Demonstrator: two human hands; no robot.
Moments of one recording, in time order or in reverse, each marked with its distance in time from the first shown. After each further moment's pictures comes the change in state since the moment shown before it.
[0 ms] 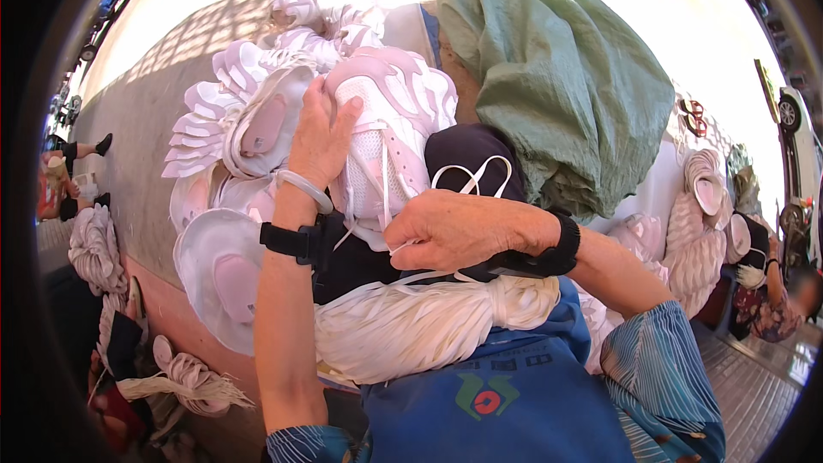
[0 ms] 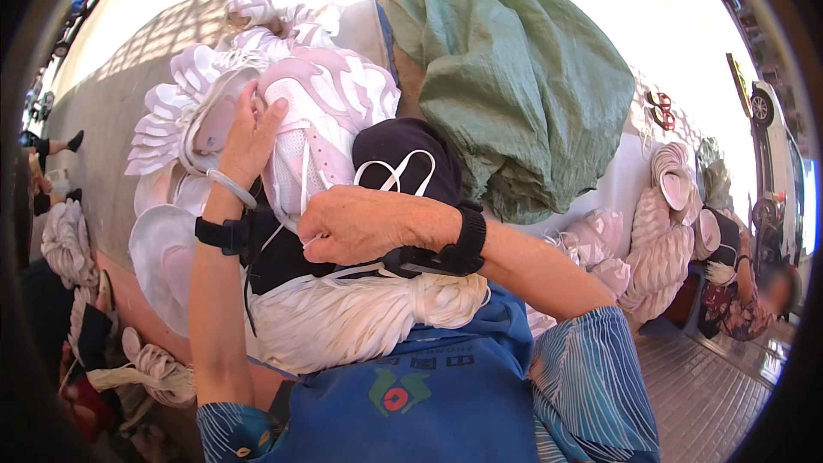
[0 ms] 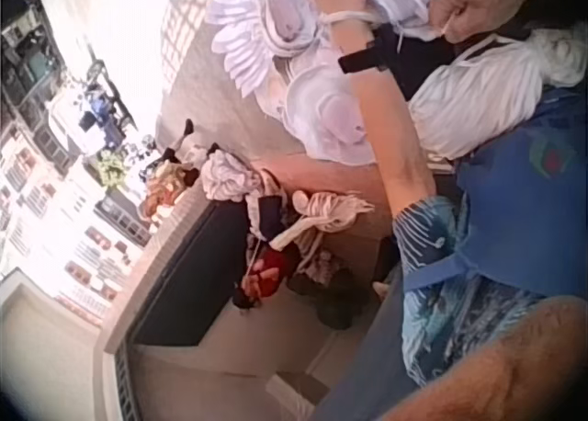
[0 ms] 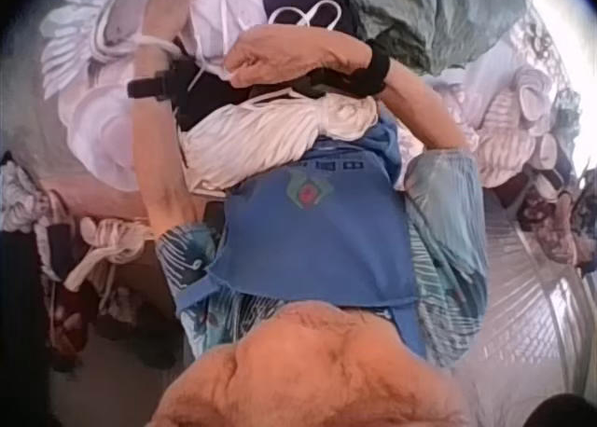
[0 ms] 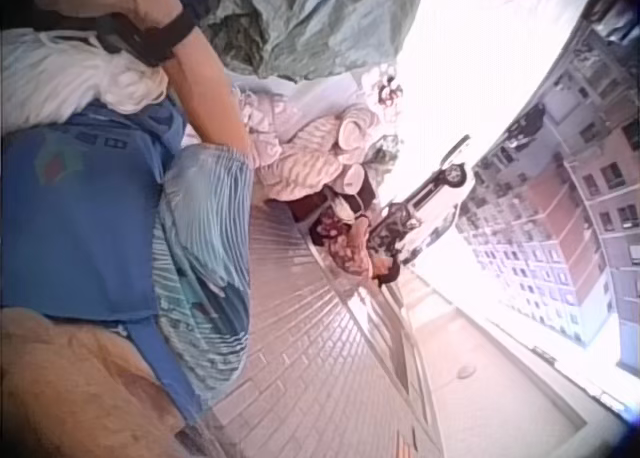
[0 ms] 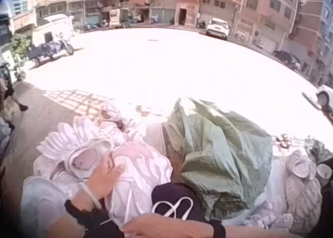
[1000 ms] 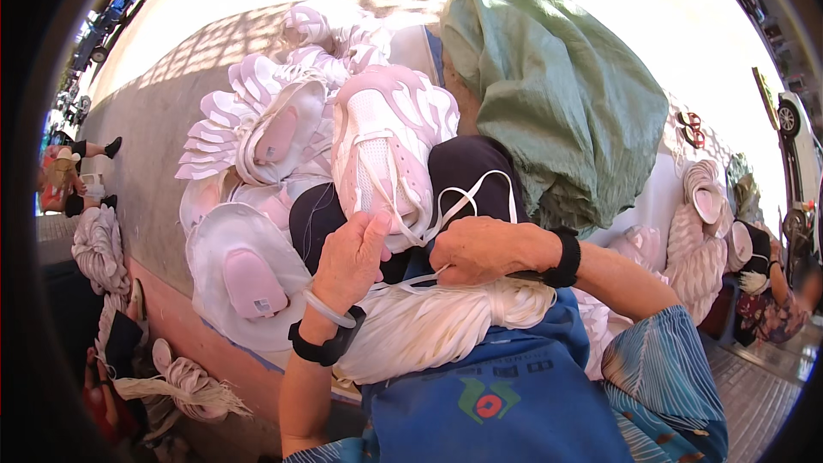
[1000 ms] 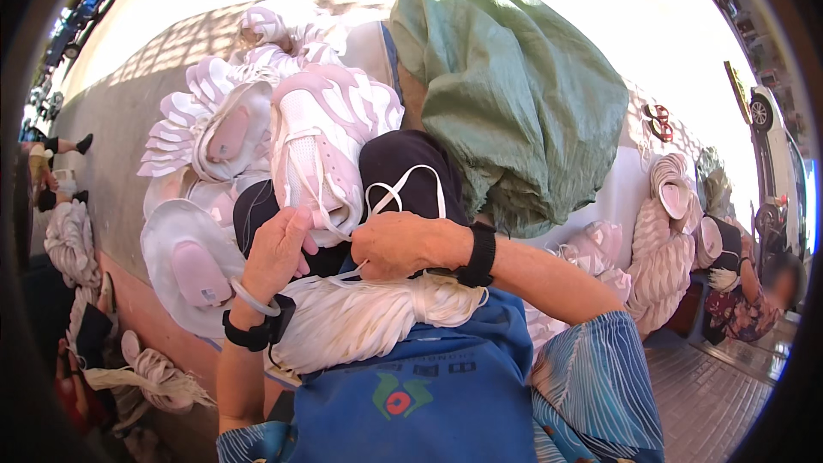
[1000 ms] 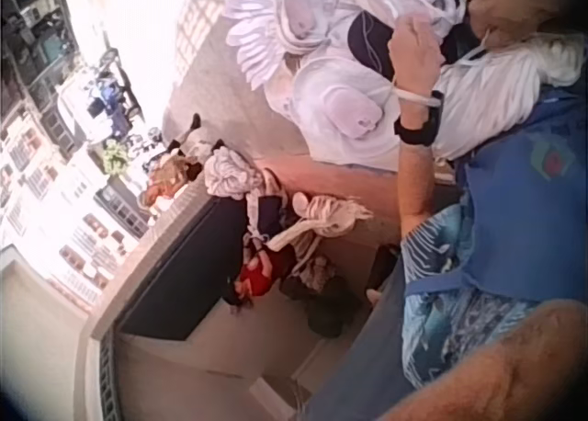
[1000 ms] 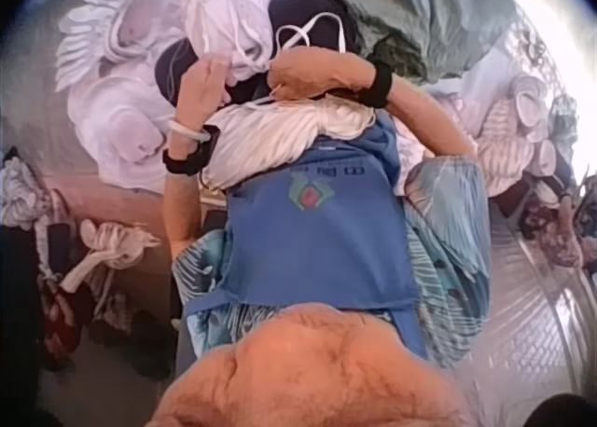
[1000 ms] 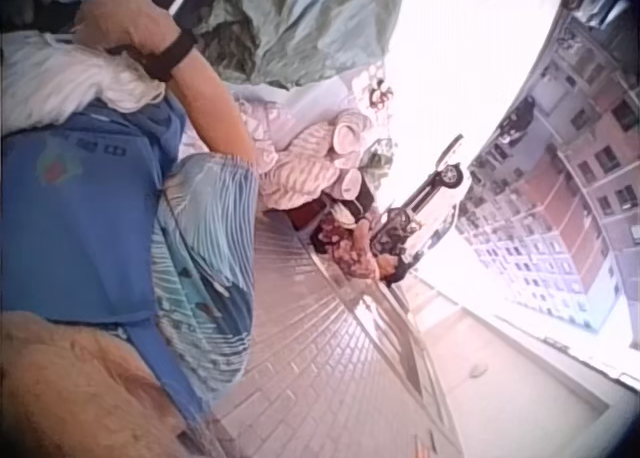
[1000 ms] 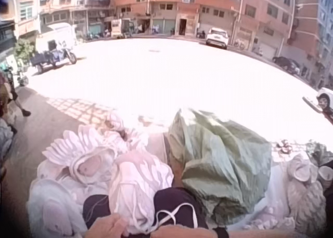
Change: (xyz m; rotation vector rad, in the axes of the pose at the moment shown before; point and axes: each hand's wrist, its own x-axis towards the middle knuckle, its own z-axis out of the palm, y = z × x) left_hand -0.137 0.054 -0.015 -0.190 -0.333 -0.308; right_hand -0.033 0.007 0.024 -0.353 -0.094 0.188
